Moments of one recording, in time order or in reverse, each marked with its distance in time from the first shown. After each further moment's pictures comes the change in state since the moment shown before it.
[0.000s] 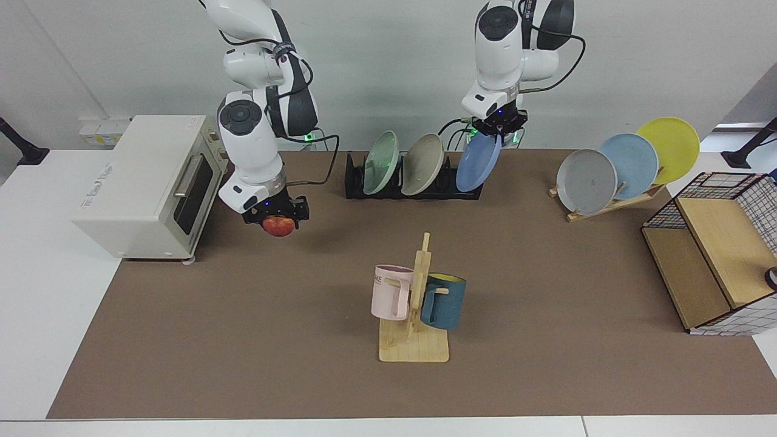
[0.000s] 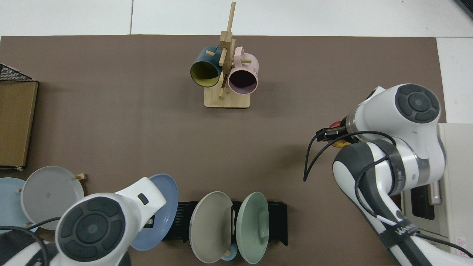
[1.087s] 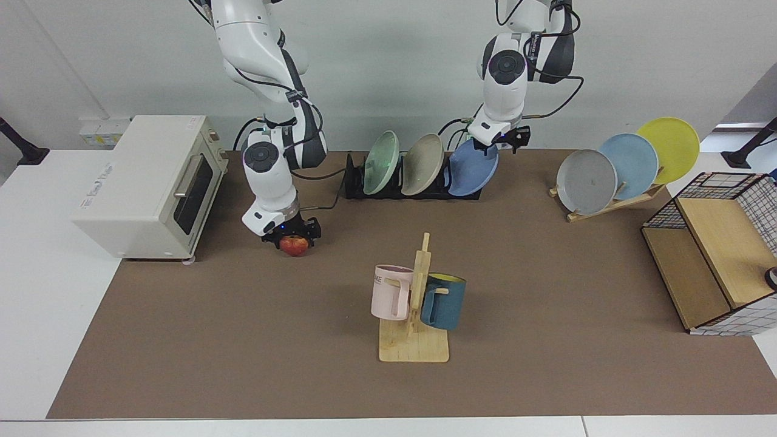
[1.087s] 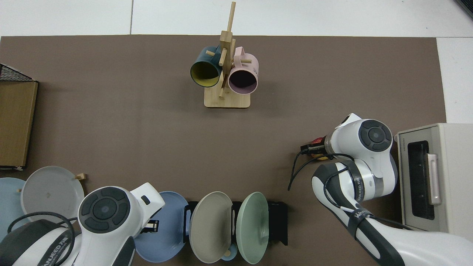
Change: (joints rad) left arm -0.002 0.026 0.015 -0.194 -0.065 0.096 0.027; right arm 0.001 0.113 0.013 -0.256 0.035 0.395 0.000
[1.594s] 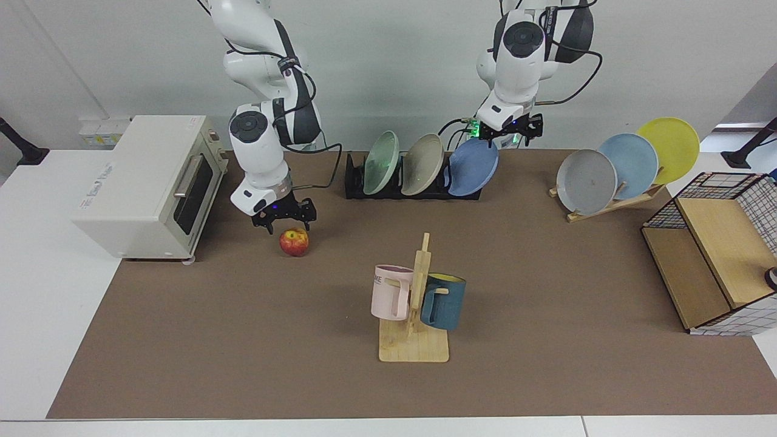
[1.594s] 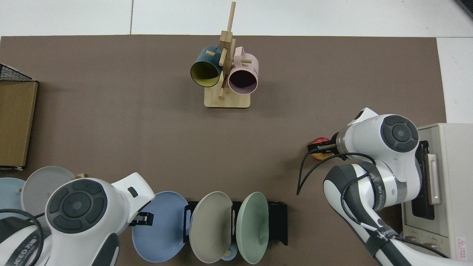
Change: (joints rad) left arm 0.001 0.004 0.041 0.107 0.035 -0.048 0.037; right arm -0.002 -0.131 0.001 0.022 0.002 -0.133 -0.025
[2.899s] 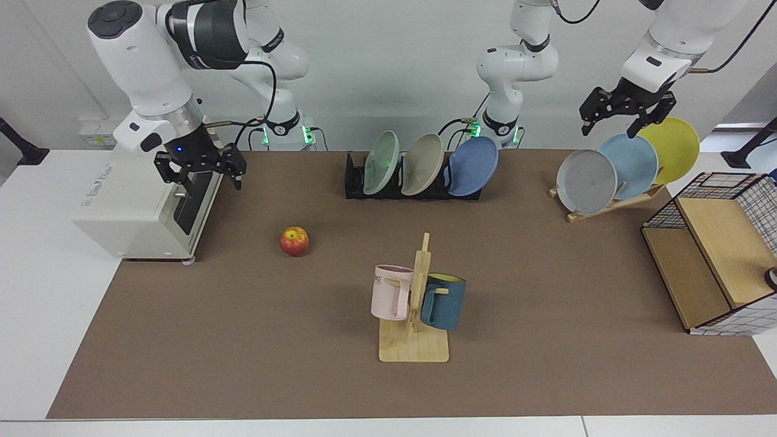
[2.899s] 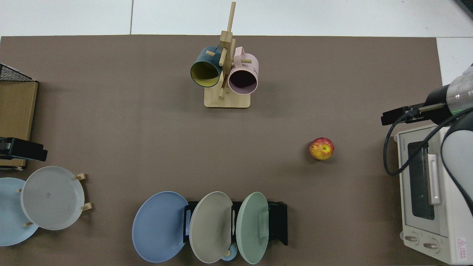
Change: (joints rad) left arm 0.011 0.330 0.362 0.773 -0.015 -0.294 0.305; right arm -0.175 -0.049 -0.016 0.524 0.019 -0.569 -0.210
